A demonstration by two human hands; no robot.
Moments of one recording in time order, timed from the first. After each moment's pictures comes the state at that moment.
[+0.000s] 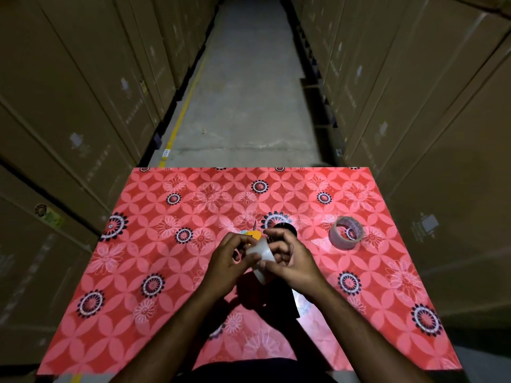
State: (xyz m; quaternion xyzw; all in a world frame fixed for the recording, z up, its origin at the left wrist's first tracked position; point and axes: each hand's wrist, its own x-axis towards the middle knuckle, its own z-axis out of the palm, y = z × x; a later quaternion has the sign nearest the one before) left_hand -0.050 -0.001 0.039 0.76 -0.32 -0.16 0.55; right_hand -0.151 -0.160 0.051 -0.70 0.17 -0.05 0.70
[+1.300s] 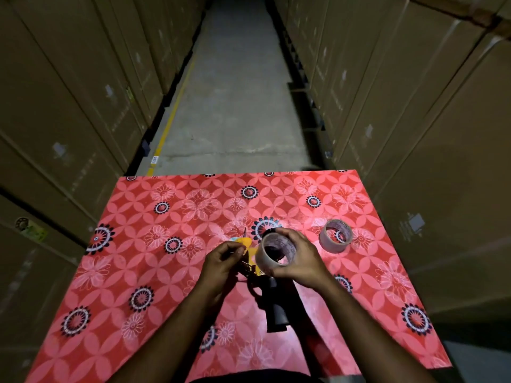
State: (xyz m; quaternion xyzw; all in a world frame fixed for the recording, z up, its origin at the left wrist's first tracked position) left_hand -0.041 -0.025 0.012 0.57 -0.01 -0.34 0.75; right_hand -0.152 -0.208 0.050 -0.83 0.21 -0.05 0.52
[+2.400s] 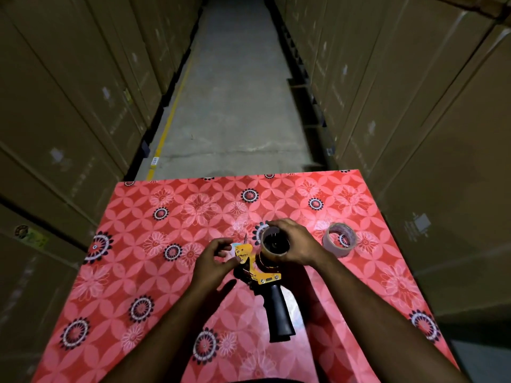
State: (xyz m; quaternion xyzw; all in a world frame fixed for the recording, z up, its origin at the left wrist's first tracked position) left_hand -0.018 -0.023 0.031 0.74 -0.07 -0.28 0.61; right_hand -0.086 -0.270 0.001 -0.93 0.10 0.00 0.34
